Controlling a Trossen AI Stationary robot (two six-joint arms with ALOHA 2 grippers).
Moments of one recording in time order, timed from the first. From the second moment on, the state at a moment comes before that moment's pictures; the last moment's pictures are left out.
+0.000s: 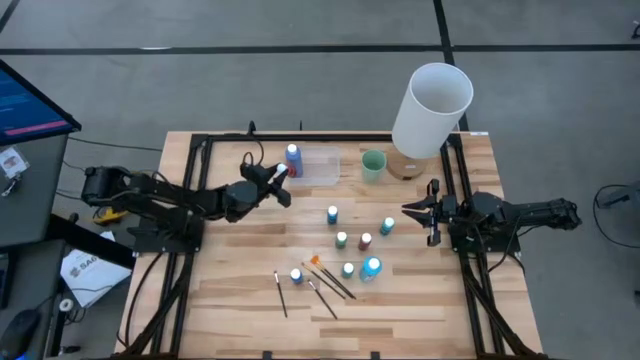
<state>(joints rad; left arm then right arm) 0.07 1.30 0.48 0.55 -0.84 -0.30 0.10 0.01 0.00 0.05 0.21 -0.03</state>
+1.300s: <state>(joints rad) 0.15 1.40 0.59 0.34 -0.79 -0.52 0.10 0.01 0.00 0.05 0.21 -0.03</state>
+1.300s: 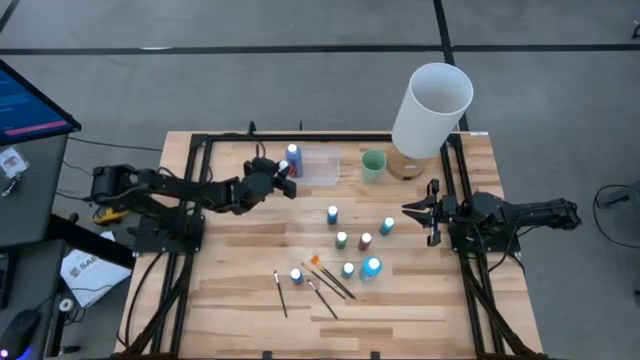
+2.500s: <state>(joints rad) 0.15 1.55 0.64 0.31 -0.75 -0.48 0.10 0.01 0.00 0.05 0.21 -0.03</state>
